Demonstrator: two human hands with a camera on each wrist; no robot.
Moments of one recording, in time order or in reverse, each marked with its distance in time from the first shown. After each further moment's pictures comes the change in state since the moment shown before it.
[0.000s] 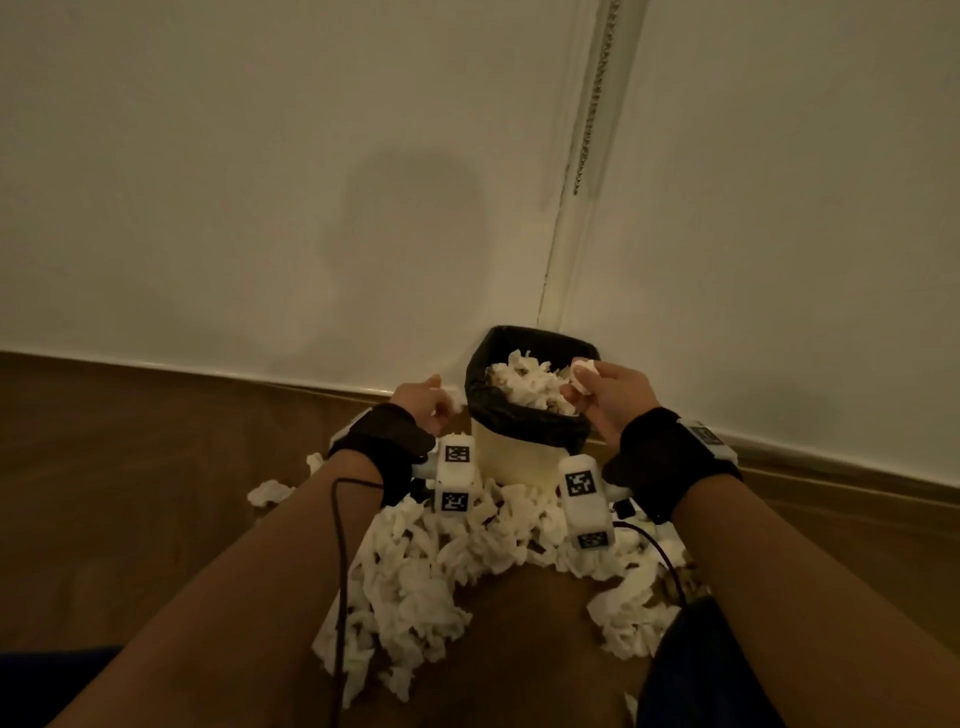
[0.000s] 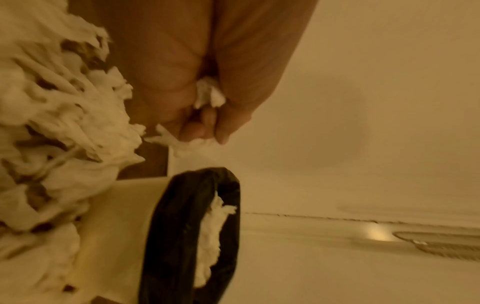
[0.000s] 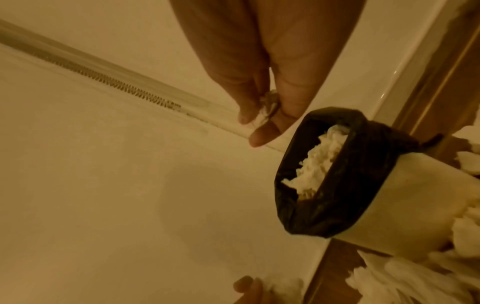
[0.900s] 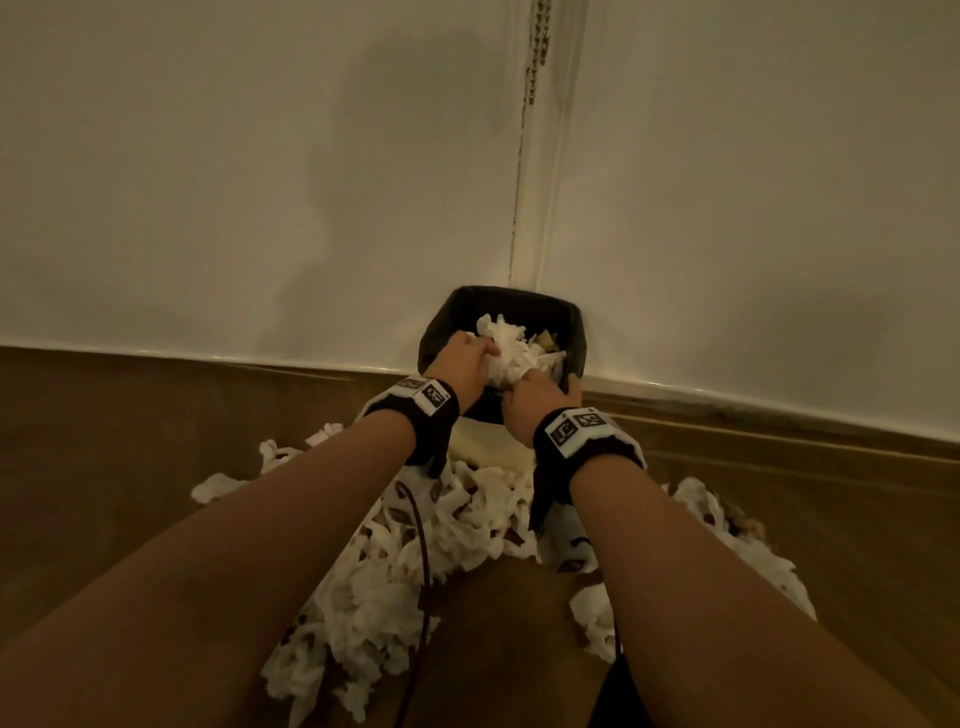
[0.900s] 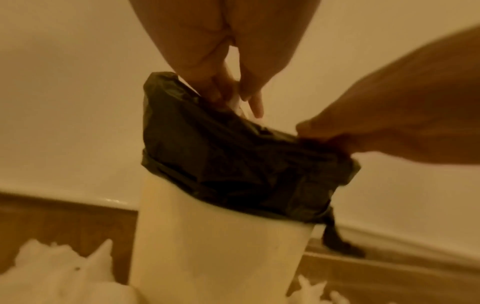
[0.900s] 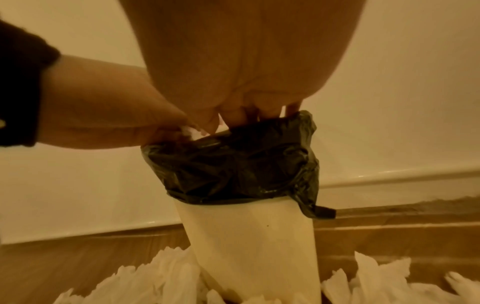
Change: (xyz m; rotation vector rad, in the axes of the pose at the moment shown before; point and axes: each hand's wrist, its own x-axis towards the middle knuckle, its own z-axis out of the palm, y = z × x) left_hand 0.080 -0.015 0.099 1.028 -0.021 0.497; right_hand 0.076 0.068 -0.002 -1.655 -0.378 -0.107
